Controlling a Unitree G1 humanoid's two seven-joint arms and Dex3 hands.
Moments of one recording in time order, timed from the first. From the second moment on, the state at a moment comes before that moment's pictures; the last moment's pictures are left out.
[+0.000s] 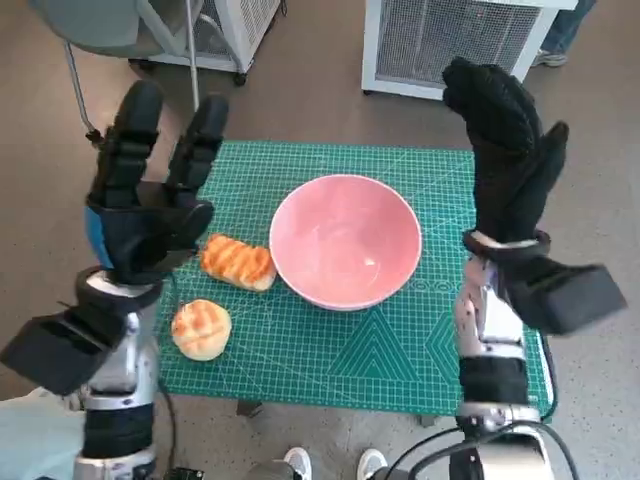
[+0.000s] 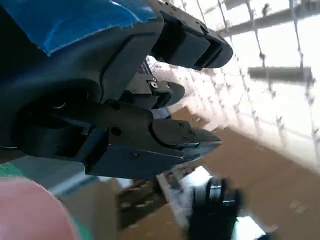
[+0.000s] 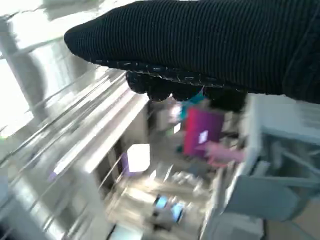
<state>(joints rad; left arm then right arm) -0.43 0.39 0.20 0.05 -0.16 -0.43 -0.37 -0.70 -0.05 -0.15 0.39 0.24 -0.65 0.30</state>
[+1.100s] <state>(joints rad) -0.56 0.85 -0.16 0.11 0.50 -0.14 -0.68 -0.64 -0.10 -0.13 0.23 0.23 -0.58 0.28</state>
